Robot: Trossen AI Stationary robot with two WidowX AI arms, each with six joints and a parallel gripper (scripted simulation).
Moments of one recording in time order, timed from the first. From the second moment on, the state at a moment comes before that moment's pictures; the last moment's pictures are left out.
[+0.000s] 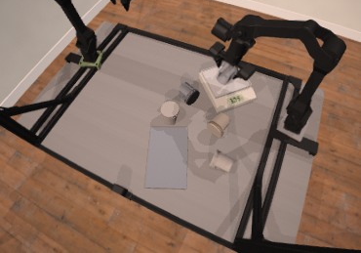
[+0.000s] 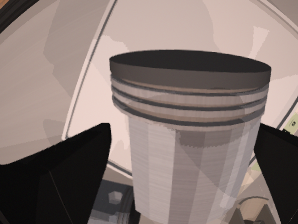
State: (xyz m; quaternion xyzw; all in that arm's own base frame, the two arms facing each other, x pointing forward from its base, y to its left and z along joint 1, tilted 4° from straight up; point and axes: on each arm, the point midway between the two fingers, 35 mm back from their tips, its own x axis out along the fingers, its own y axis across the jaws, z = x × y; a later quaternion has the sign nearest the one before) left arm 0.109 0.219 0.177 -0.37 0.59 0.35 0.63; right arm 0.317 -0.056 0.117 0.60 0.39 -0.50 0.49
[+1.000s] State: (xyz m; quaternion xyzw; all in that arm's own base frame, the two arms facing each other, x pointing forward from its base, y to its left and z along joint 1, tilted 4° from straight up) left arm 0.109 0.219 0.177 -0.37 0.59 0.35 0.63; right arm 0.312 -0.055 0.136 0.59 0.39 -0.50 0.49
